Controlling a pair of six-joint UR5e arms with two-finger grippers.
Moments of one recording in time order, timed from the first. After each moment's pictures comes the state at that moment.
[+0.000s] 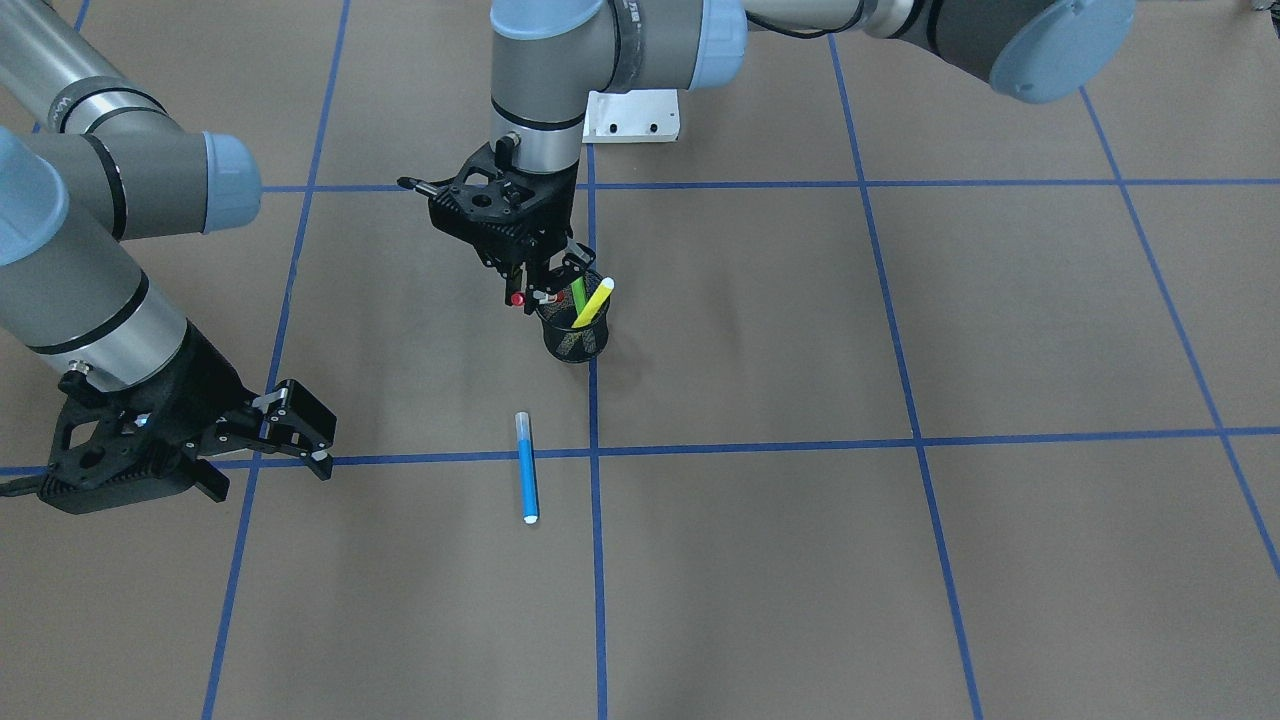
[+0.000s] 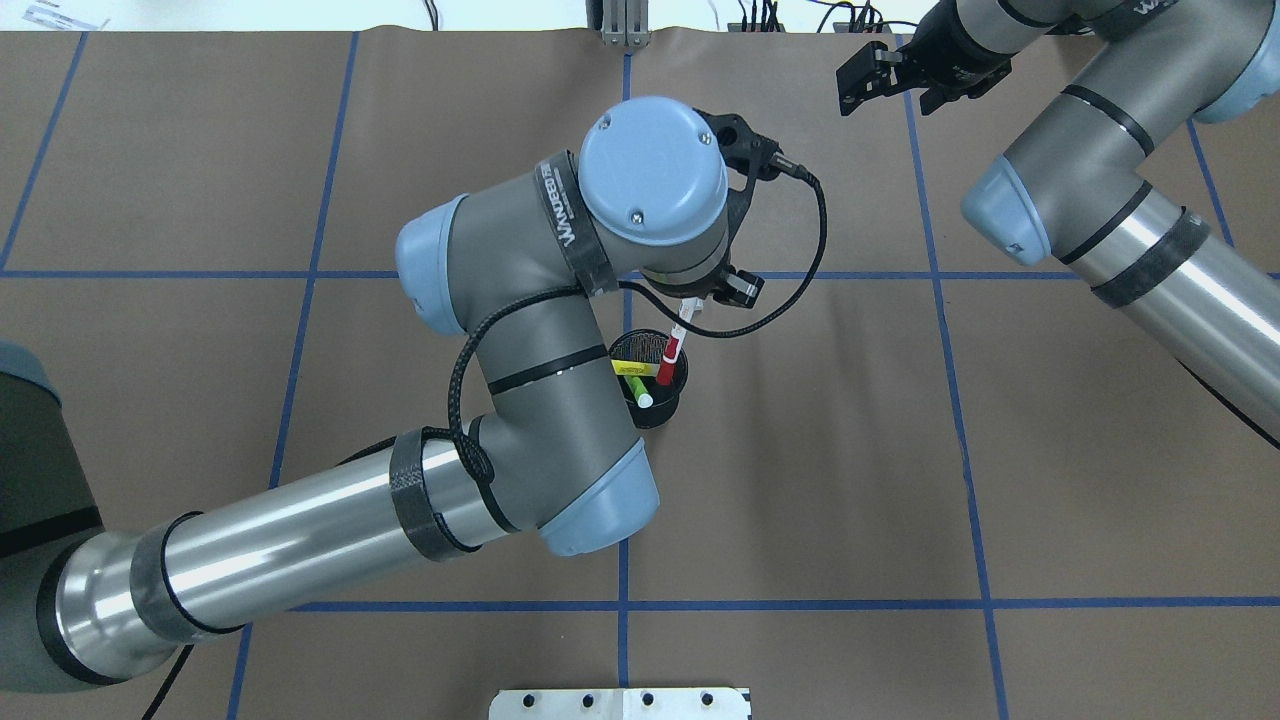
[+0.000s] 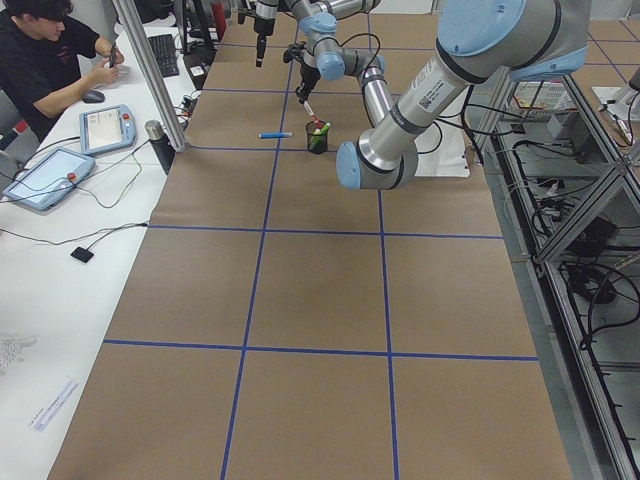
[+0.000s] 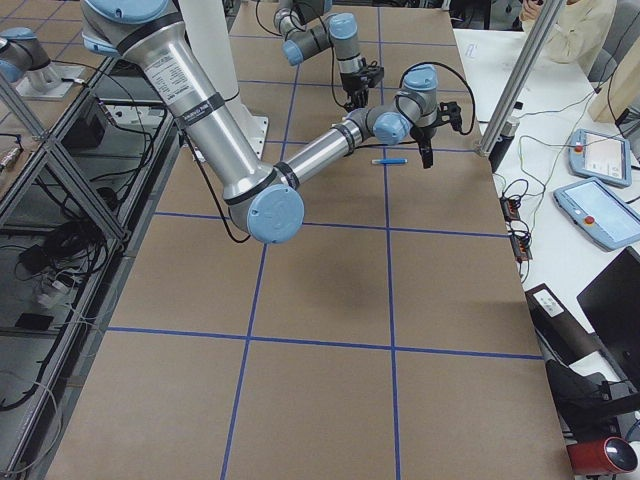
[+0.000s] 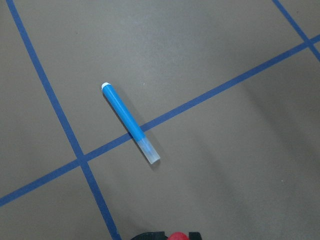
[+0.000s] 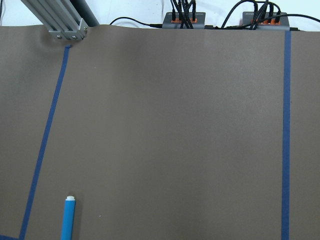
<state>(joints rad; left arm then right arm) -0.54 -2.61 -1.51 -1.58 -1.73 -0.77 1.02 -0.96 1.53 -1.29 2.12 0.82</state>
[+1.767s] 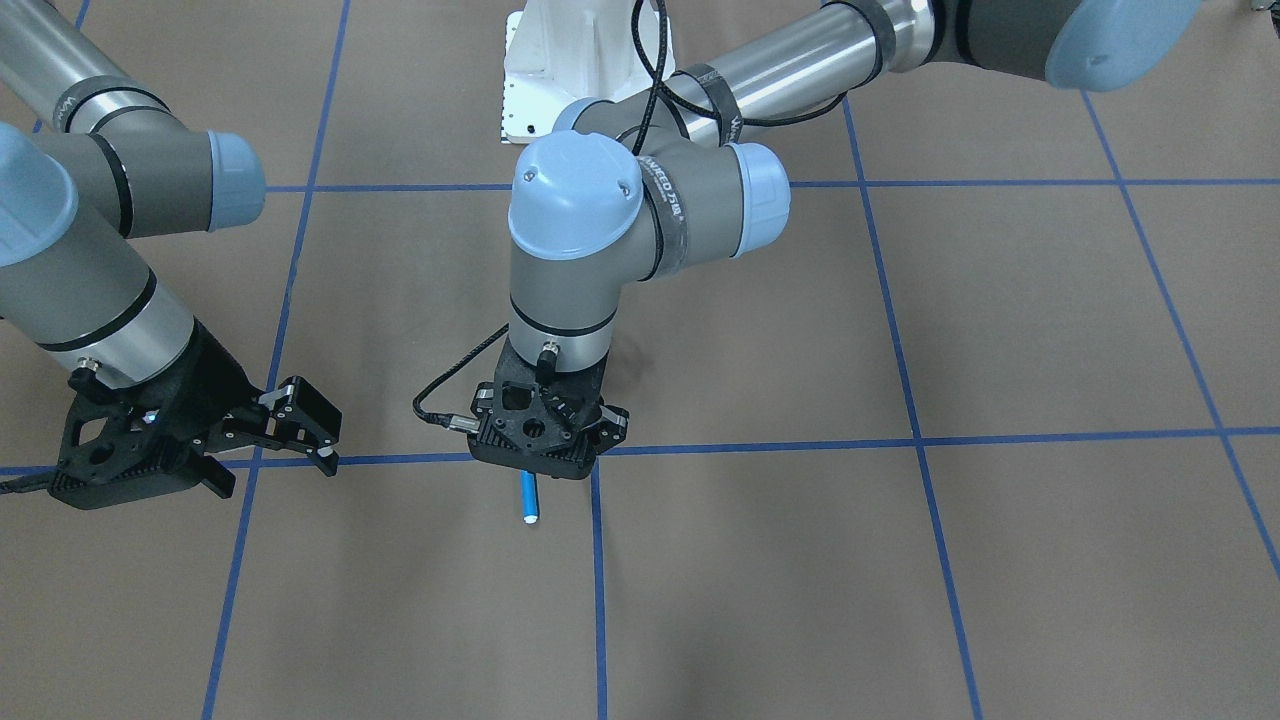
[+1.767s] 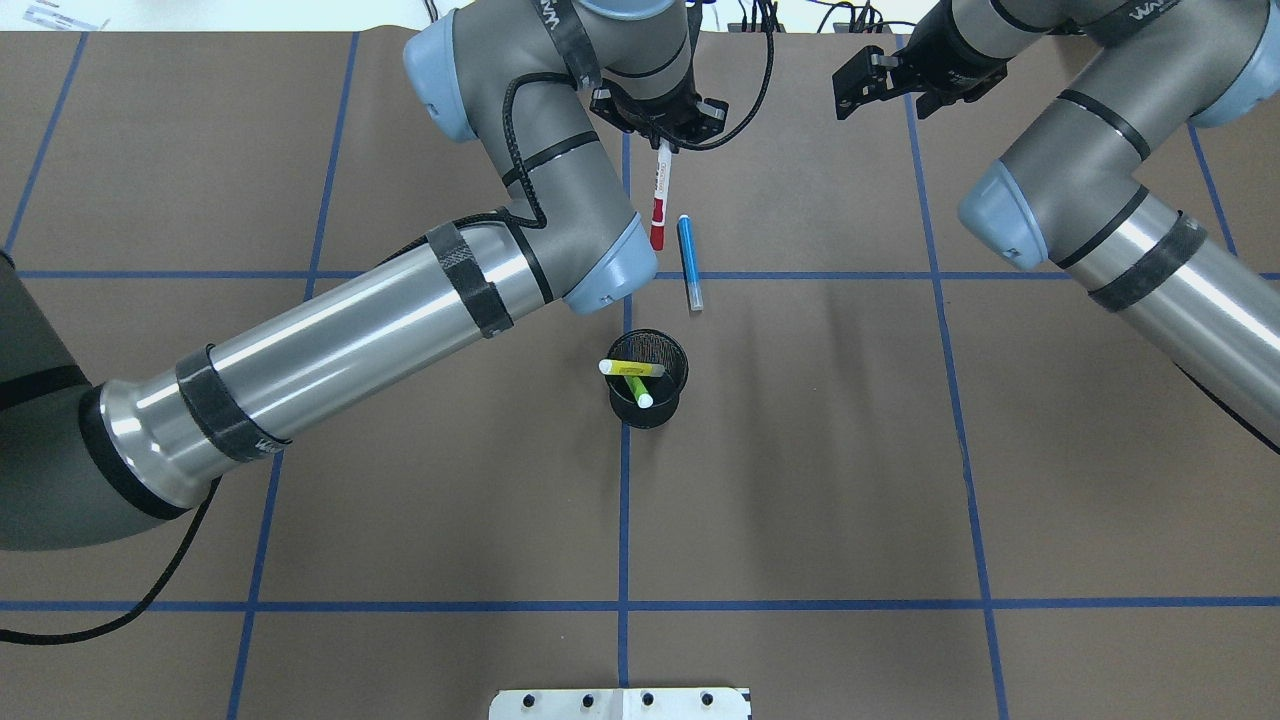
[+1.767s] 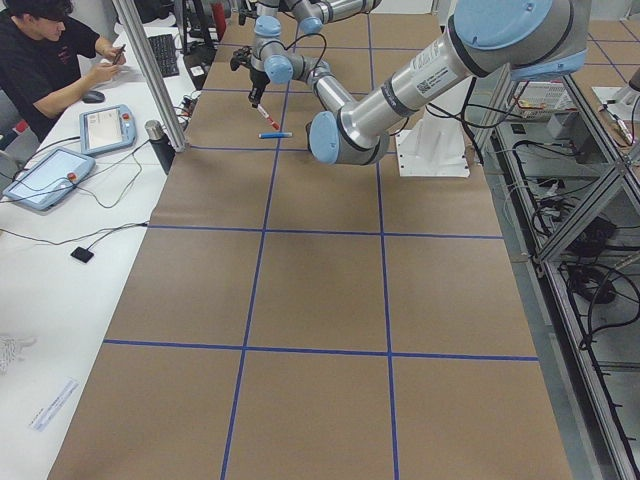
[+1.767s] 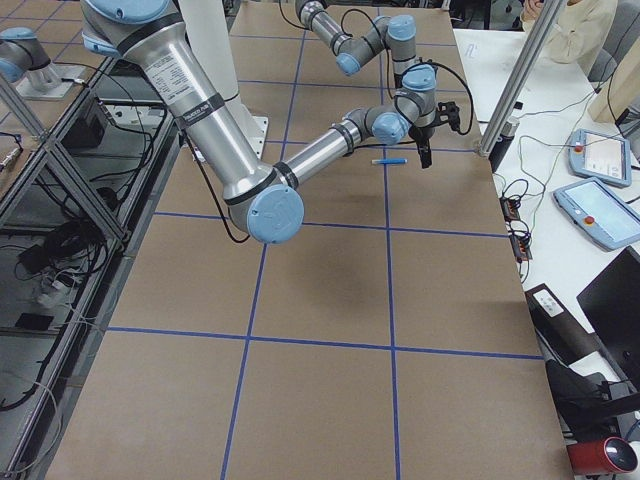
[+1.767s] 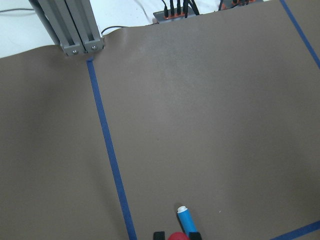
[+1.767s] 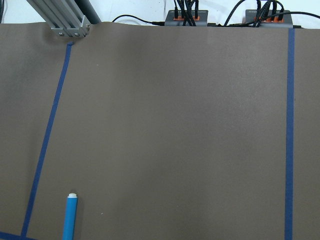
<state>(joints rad) -0.72 -2.77 -1.03 -1.84 -1.91 -0.97 1.01 -0.96 1.53 -1.29 2.12 0.82</state>
